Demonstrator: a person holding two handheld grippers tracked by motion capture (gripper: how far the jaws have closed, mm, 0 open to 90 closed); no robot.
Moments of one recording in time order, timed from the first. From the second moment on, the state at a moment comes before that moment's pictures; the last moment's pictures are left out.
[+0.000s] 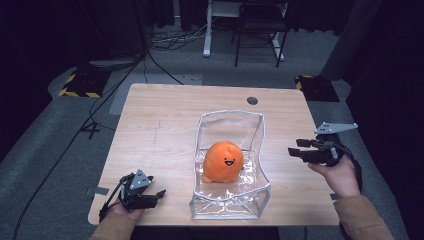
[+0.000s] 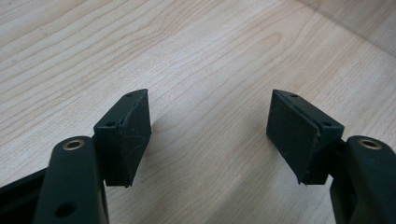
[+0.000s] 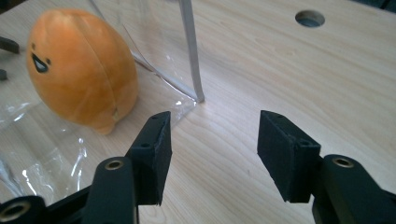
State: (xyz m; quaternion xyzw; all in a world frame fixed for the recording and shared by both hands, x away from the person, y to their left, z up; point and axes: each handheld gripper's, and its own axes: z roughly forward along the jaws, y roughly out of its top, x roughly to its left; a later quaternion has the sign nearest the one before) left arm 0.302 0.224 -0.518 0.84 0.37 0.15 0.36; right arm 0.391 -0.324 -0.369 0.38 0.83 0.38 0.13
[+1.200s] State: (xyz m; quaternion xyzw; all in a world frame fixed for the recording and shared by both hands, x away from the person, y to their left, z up) left arm 0.302 0.223 -0.518 0.84 0.37 0.15 0.36; right arm 0.365 -0.330 -0.483 0.41 0.84 0.34 0.11
